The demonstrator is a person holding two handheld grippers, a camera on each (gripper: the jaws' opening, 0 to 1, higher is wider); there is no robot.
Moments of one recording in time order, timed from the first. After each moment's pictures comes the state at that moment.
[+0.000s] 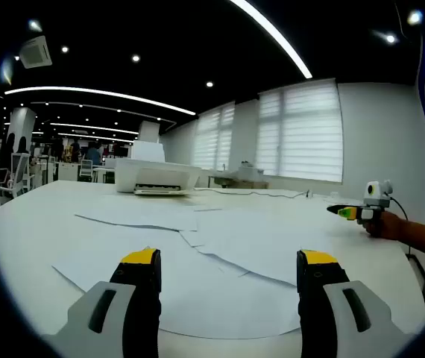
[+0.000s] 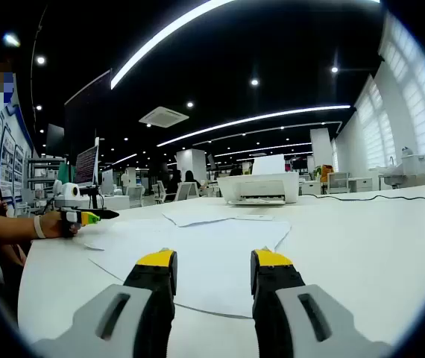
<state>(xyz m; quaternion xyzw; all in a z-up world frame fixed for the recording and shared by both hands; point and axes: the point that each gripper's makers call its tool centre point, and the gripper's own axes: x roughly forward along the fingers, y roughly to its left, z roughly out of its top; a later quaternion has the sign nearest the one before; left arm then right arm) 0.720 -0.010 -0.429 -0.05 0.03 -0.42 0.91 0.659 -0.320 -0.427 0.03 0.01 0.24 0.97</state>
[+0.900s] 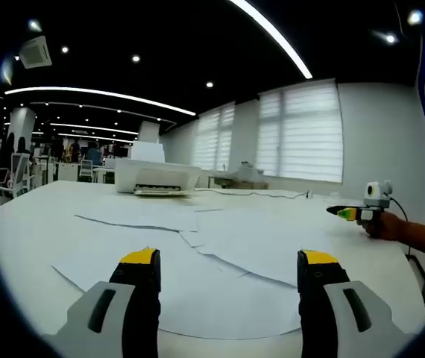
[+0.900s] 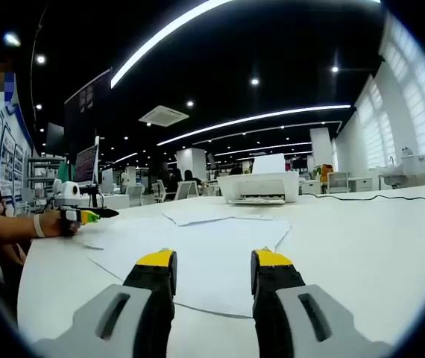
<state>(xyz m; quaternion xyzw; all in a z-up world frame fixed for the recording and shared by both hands) 0.717 -0.009 -0.428 -0.05 0.03 -0.41 0.91 0.658 -0.317 -0.428 0.03 0.01 0.24 0.97</state>
